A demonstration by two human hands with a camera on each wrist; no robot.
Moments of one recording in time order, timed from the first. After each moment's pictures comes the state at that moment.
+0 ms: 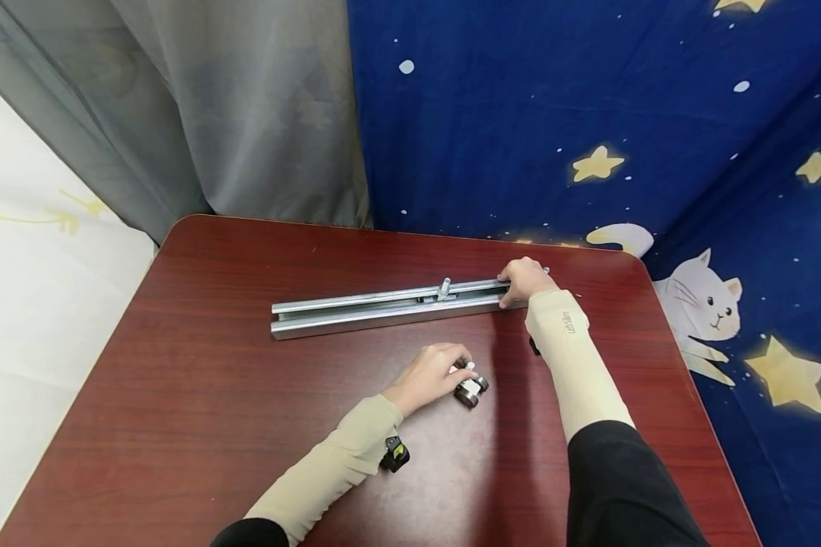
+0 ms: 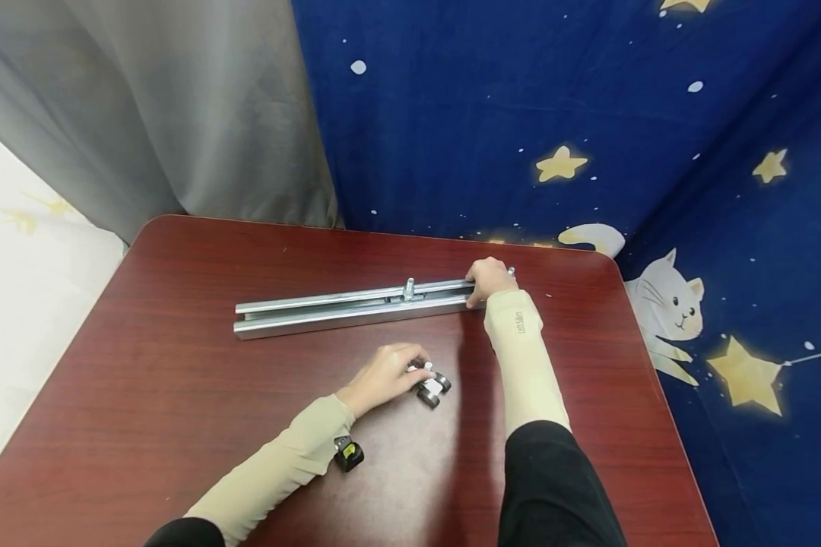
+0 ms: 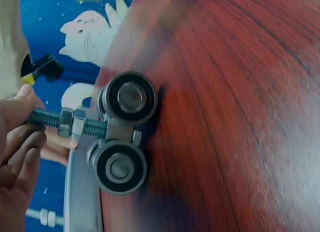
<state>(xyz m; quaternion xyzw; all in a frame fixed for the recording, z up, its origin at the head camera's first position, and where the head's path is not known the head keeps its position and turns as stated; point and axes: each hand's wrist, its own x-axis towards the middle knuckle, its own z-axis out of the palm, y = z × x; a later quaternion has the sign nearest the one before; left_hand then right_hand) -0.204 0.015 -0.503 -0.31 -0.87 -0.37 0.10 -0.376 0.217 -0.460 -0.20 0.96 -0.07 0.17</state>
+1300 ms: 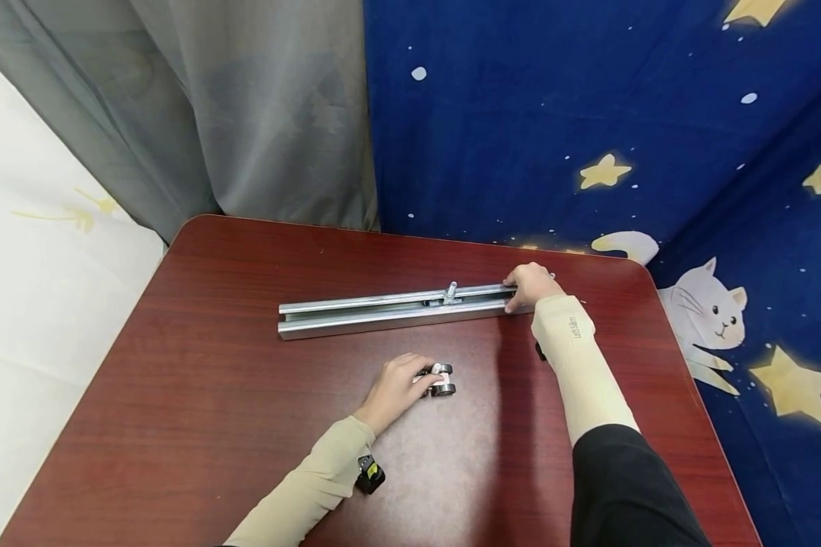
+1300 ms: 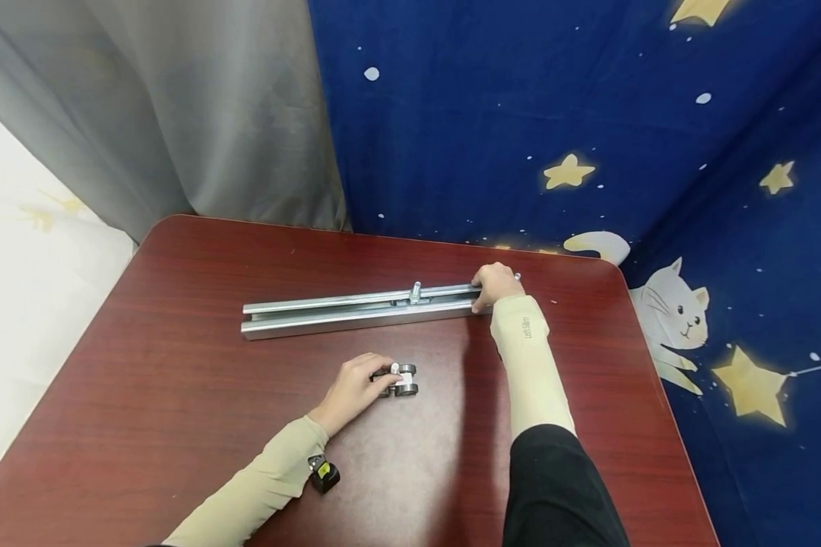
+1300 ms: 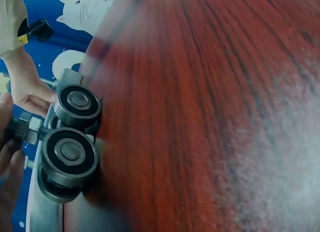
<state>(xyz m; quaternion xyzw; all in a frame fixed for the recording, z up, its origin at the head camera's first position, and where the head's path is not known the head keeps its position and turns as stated) -0.180 -0.032 -0.530 -0.23 -0.87 -0.41 0.18 -0.379 0.218 -0.462 -0.18 0.96 -0.08 0.19</state>
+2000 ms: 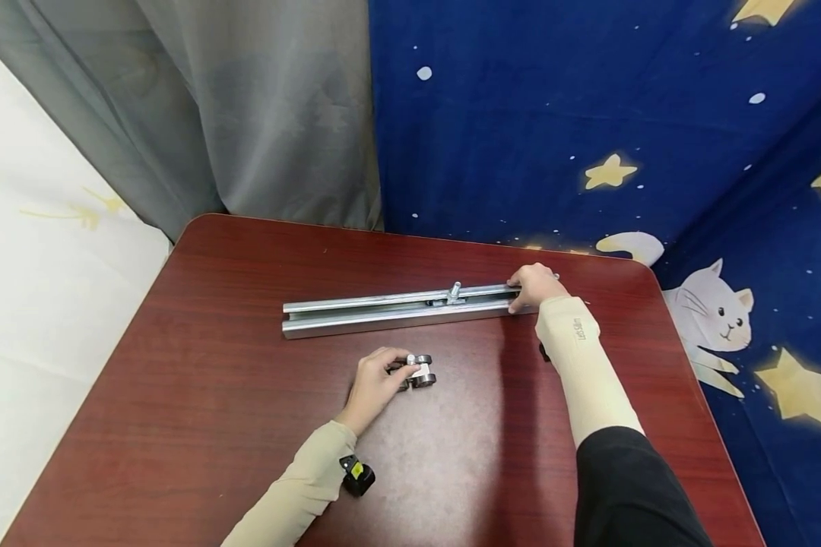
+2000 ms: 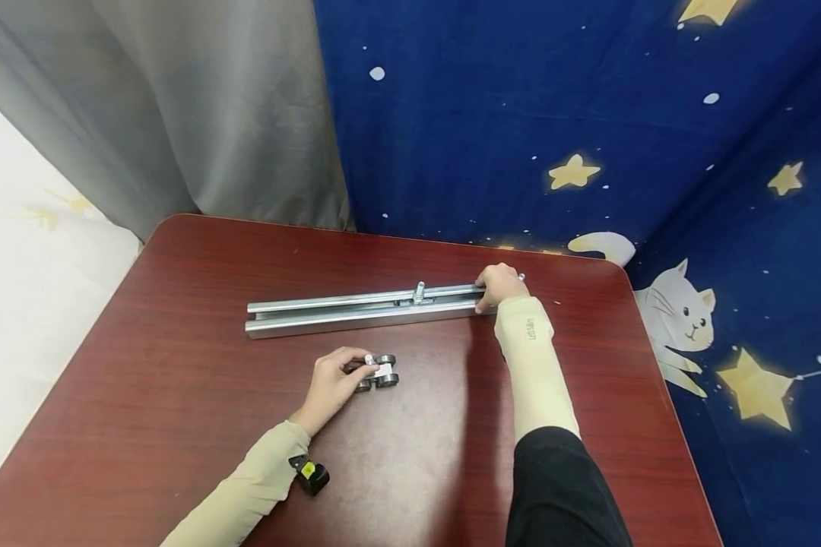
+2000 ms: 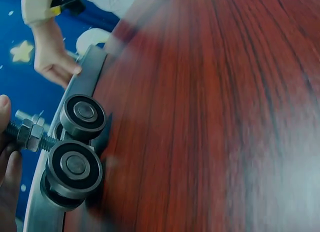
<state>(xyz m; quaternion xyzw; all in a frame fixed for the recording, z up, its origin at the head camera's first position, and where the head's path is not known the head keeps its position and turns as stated) -0.176 -0.057 -0.532 -0.13 -0.83 -0.51 0.21 -0.378 0.218 -0.462 -0.18 0.96 -0.10 0.19</state>
